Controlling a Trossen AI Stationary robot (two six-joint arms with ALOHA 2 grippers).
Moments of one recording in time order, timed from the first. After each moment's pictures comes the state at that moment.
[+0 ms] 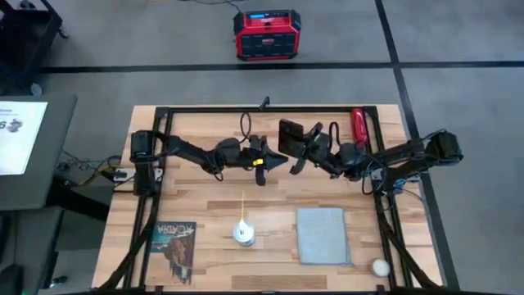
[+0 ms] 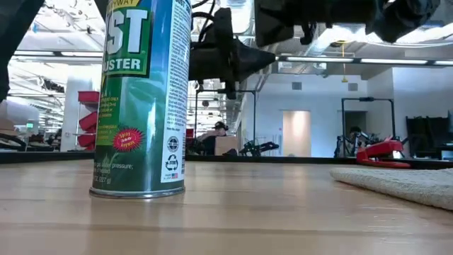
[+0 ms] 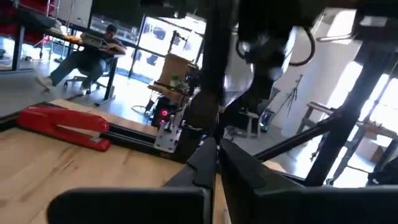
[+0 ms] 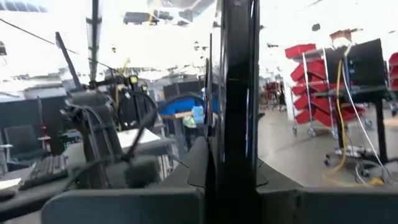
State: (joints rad) left arm 0.16 1.90 0.87 1.17 0.19 -0.33; right arm 0.03 1.40 0.66 1.15 0.51 -0.05
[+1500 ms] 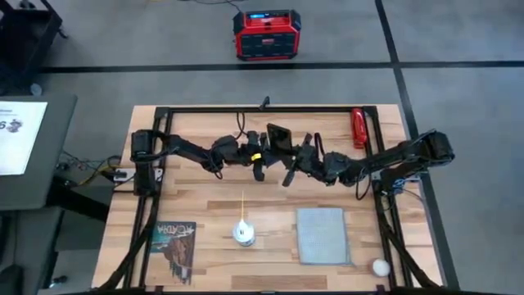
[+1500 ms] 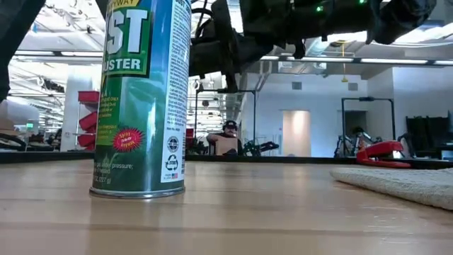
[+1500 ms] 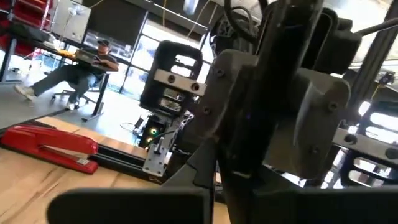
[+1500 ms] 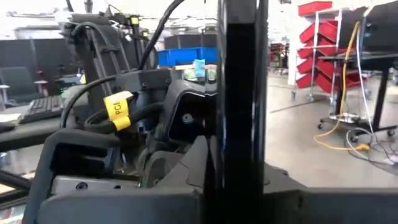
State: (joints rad) left arm 0.18 1.90 0.86 1.29 0.22 -0.43; right arm 0.09 1.49 0.67 0.97 0.56 -0.02
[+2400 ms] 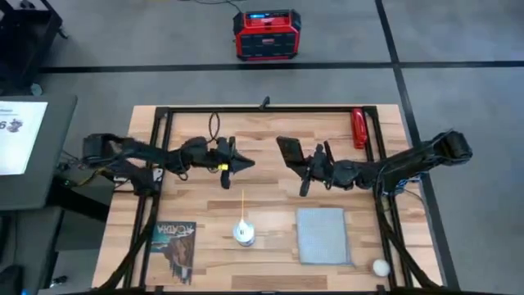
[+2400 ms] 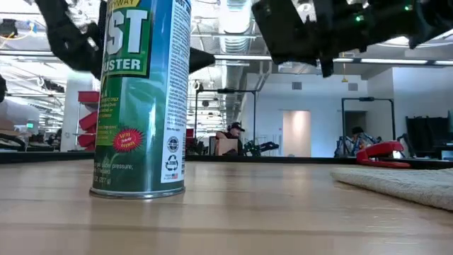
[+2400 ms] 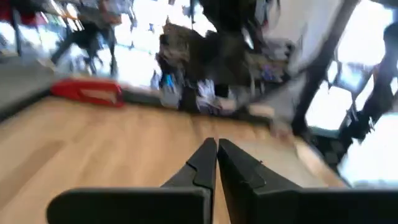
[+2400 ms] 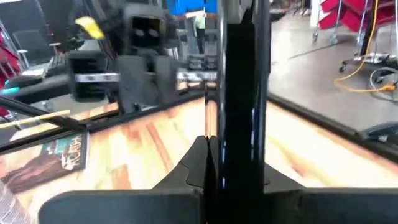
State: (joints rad) left arm 0.16 1.33 0.48 0.76 0.28 -0.14; right arm 0.14 1.28 0.49 0.67 0.53 0.24
